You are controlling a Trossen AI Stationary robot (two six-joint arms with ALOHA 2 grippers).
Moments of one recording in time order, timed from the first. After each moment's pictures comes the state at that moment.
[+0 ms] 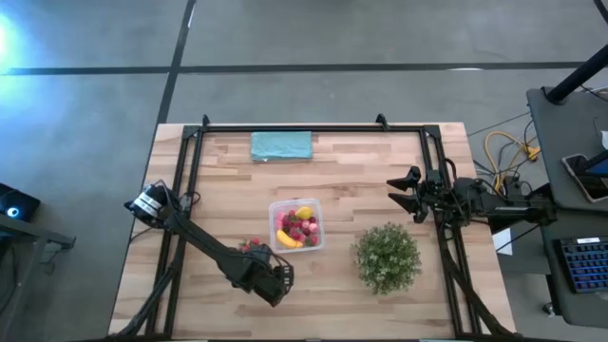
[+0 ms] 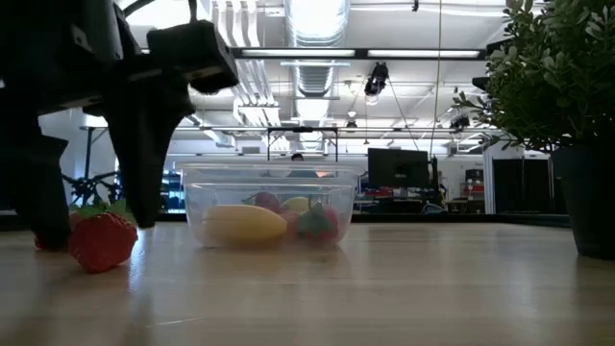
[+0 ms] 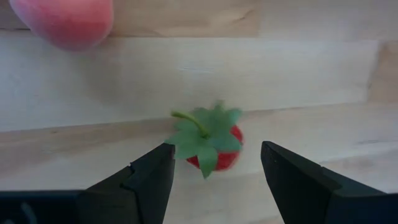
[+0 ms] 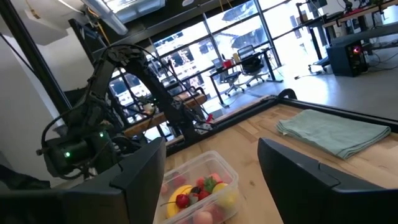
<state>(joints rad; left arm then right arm) -0.58 1.86 1.25 -0.69 -0.17 -2.14 -0.02 0.02 0.03 0.13 0.13 0.40</state>
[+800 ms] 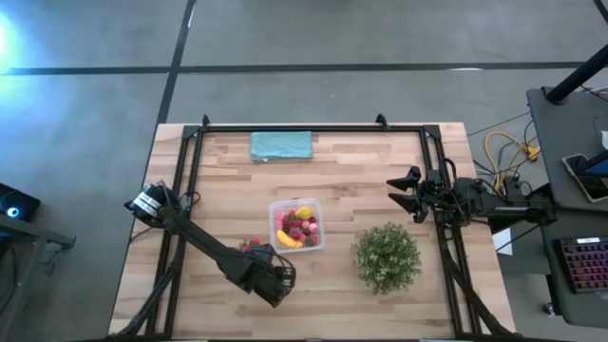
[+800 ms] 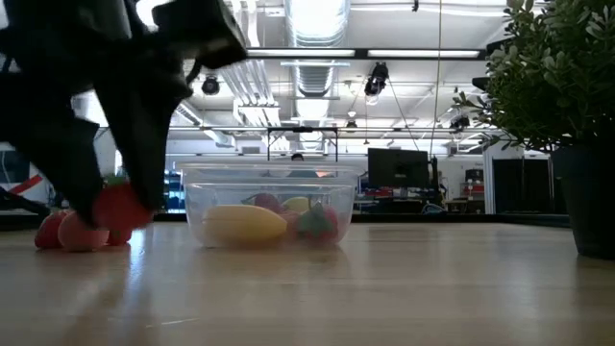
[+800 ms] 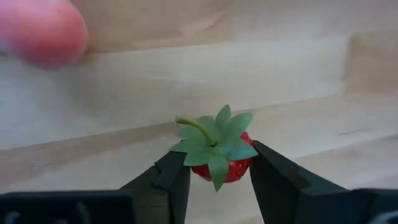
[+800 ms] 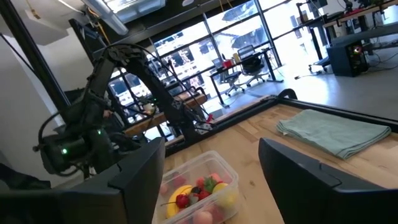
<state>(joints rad) -0.58 1.86 1.27 -0.69 -0.20 -2.06 -0.02 0.02 0.03 0.13 0.13 0.40</state>
